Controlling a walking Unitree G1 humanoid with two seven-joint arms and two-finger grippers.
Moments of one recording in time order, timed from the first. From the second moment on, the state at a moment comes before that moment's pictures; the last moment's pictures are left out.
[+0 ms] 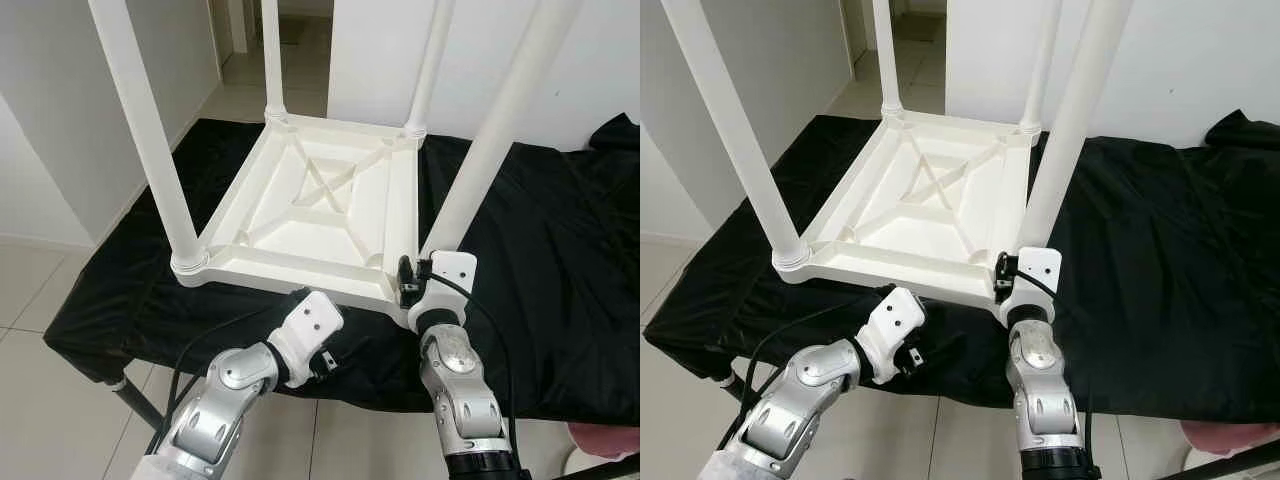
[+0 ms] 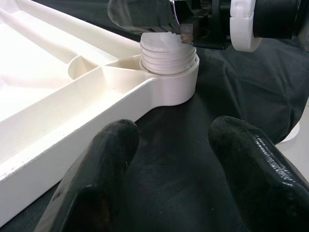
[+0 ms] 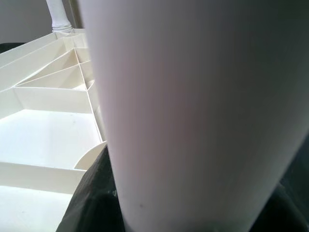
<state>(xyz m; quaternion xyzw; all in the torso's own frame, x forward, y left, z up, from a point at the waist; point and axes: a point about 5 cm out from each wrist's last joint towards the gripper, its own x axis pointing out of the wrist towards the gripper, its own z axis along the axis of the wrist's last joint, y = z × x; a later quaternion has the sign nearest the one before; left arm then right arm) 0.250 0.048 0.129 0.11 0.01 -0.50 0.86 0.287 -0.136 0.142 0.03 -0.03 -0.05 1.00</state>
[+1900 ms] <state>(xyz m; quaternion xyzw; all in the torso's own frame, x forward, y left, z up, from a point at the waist) 0.254 0.044 0.135 0.12 0.00 -0.50 0.86 0.316 -0.161 0.132 -0.06 -0.01 0.33 0.94</state>
